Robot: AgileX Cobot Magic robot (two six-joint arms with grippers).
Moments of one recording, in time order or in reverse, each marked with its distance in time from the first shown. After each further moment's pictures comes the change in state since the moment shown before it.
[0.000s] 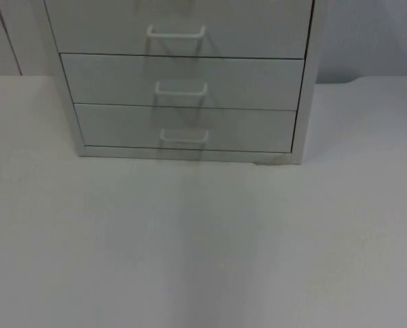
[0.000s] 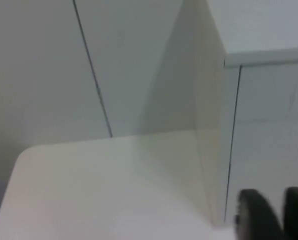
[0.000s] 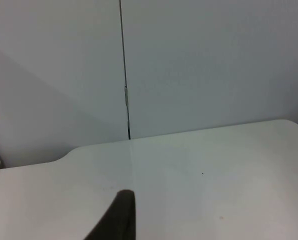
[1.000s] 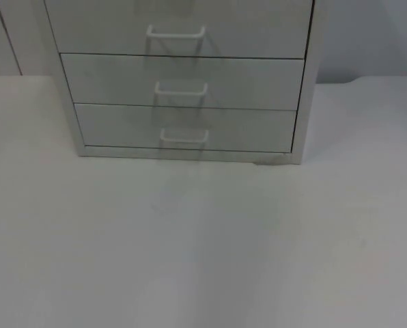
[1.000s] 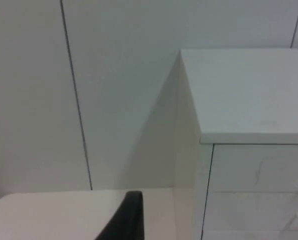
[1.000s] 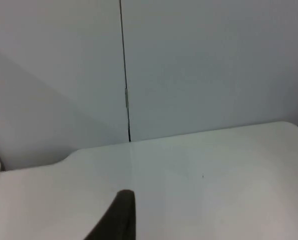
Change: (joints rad) right arm 0.000 0.000 0.000 0.000 -0.028 0.008; left arm -0.021 -0.014 -0.116 -0.001 -0.039 -0.120
